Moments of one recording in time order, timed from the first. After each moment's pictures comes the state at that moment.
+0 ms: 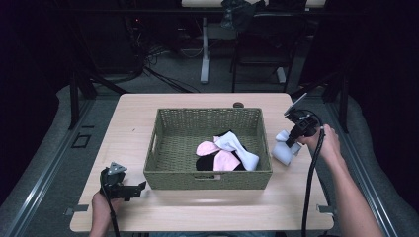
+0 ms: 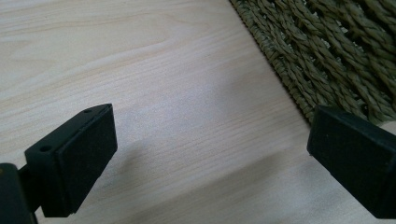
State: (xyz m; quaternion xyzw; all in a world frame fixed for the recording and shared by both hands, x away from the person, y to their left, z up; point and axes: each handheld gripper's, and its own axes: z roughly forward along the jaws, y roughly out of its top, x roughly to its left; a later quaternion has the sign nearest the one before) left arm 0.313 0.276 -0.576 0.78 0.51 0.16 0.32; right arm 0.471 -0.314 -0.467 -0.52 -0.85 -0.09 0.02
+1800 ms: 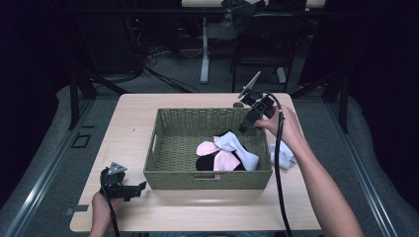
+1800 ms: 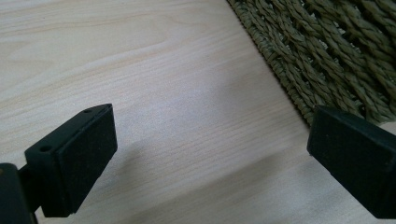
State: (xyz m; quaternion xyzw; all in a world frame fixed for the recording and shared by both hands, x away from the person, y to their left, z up) left arm 0.313 0.276 -0.576 0.78 0.51 0.16 0.33; right arm 0.479 -0.171 -0.397 -0.38 -0.91 -0.14 -0.02
